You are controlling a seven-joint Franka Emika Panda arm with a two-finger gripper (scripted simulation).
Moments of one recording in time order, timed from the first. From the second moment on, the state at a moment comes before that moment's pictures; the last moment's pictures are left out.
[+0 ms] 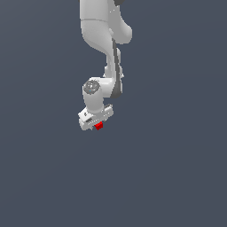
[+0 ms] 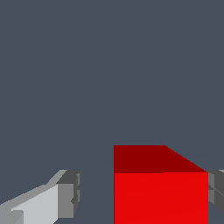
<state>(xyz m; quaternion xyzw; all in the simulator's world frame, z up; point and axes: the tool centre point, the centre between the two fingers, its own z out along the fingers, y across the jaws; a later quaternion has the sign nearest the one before) -0.079 -0.091 0.021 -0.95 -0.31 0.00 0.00</state>
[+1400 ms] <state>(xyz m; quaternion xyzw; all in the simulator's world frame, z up) -0.084 -0.062 0.077 -0.95 -0.31 0.00 0.00</state>
